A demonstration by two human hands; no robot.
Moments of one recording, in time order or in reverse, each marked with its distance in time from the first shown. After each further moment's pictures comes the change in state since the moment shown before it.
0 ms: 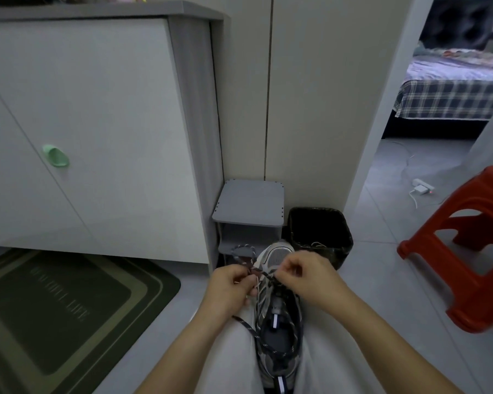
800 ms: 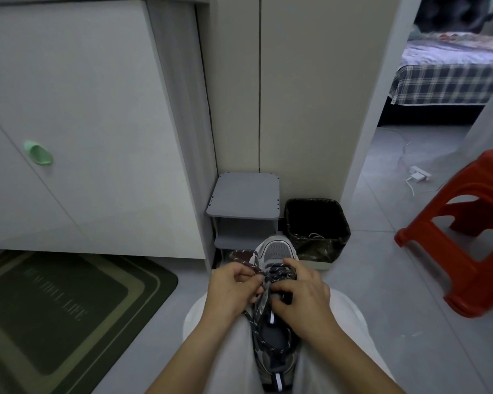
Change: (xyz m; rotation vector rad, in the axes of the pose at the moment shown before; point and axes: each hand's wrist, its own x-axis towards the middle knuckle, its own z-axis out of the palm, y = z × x) left_hand 0.012 -0.016 0.021 -0.119 0.035 -0.039; right_hand -0.024 0.031 0.058 -0.105 0.113 0.076
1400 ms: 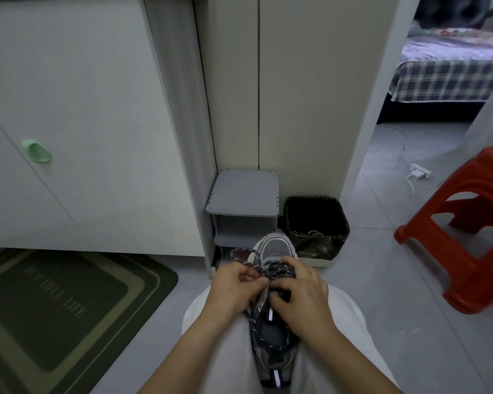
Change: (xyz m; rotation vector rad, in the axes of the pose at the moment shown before) left_hand 0.007 -0.007 0.001 0.190 -0.051 0.066; right_hand -0.001 0.008 0.013 0.023 0.119 -0.062
